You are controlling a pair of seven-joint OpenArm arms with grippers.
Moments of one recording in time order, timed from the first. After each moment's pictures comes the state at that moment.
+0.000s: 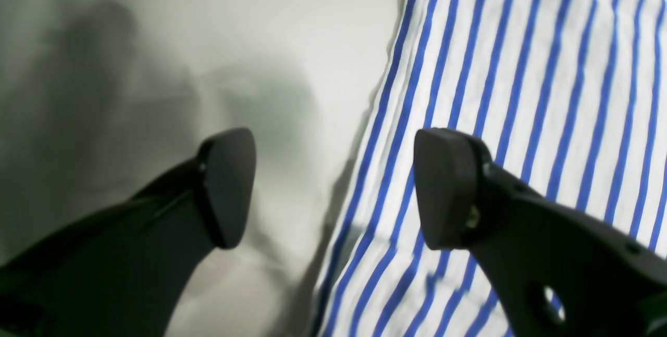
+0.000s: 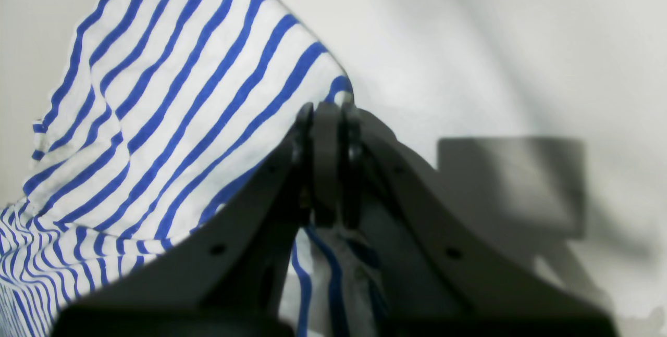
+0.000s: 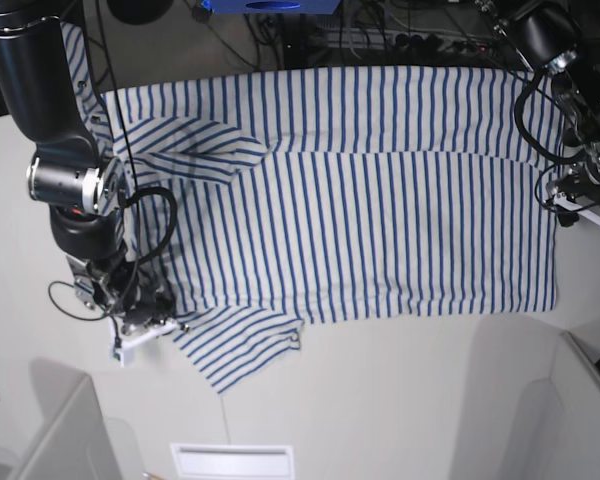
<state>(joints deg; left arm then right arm) 2.0 -17.1 -41.2 91.8 -10.7 -15.2 57.8 47.8 9.7 7.7 4.6 16.8 16.5 -16.2</state>
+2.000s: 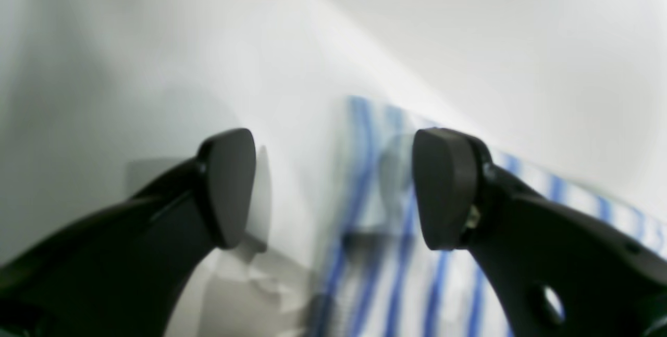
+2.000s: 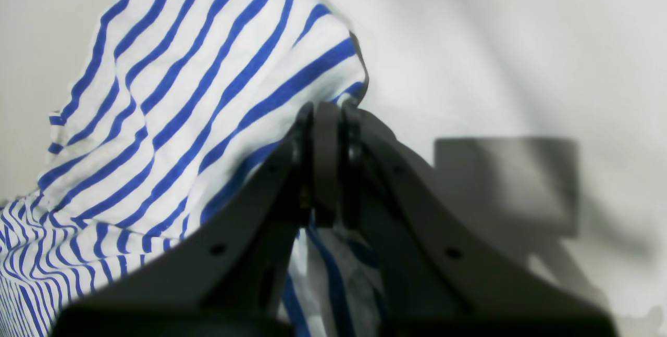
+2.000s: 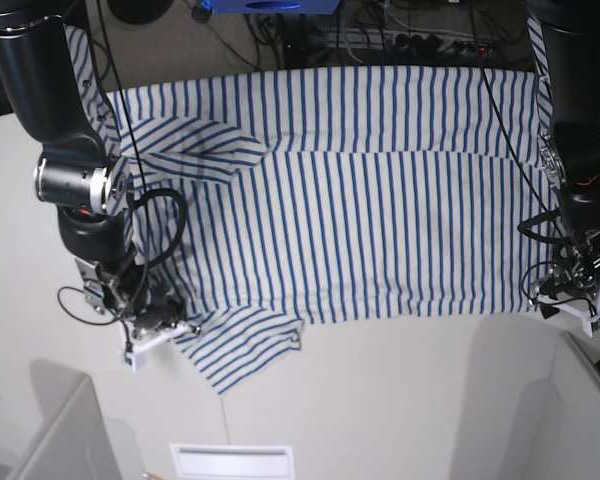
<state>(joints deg) -41.5 -30.2 -11.1 12.6 -10.7 -9.8 14.2 47.8 7.9 7.7 5.7 16.4 16.3 -17.0</state>
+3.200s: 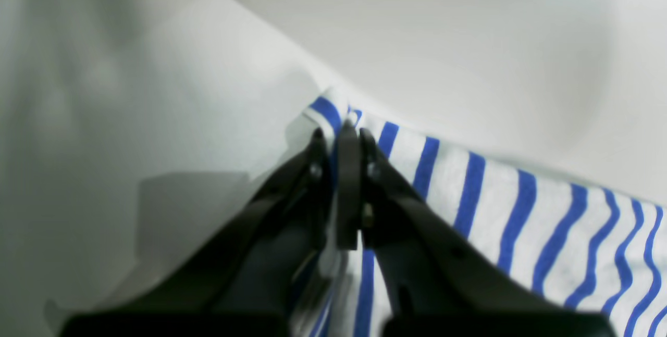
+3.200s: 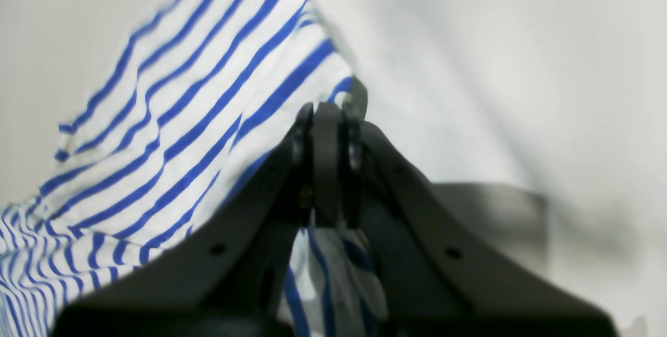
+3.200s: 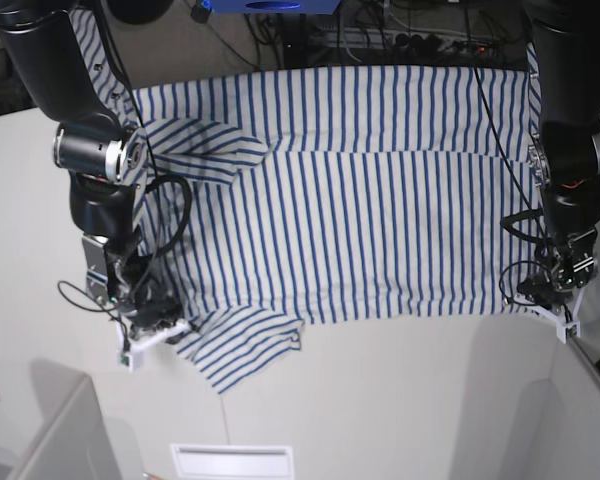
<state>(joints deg) -41.5 -27.3 -5.1 12.0 -11.6 -10.4 12.7 39.9 6.0 14.4 21.5 10.3 16.4 -17.2</state>
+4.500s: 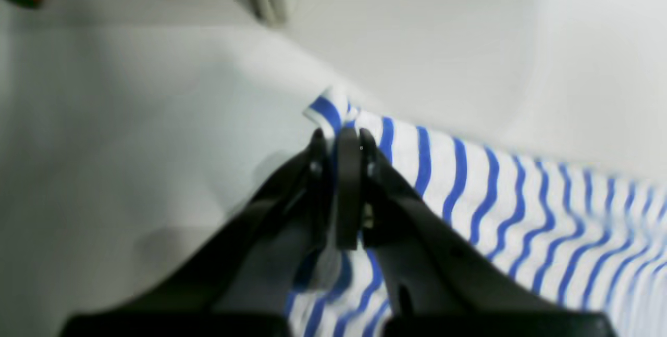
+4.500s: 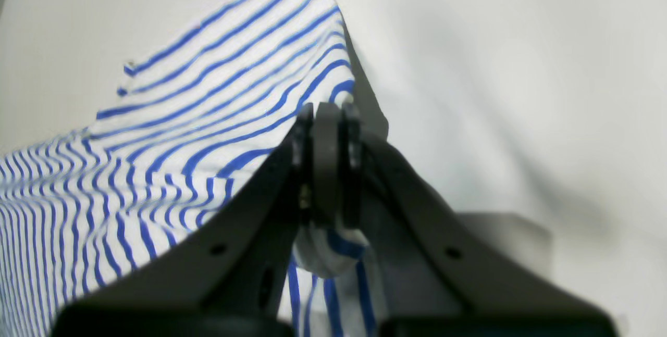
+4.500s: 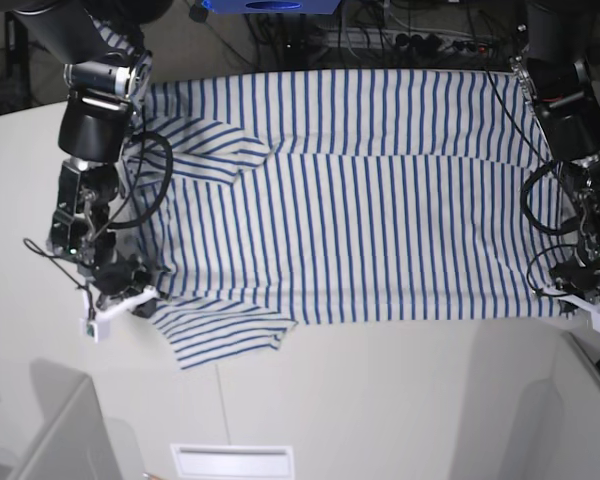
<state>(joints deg) -17.8 -27.2 -21.7 60.4 -19.5 -10.6 34.1 20.1 7.2 16.5 60.7 20.3 16.5 -38.1</state>
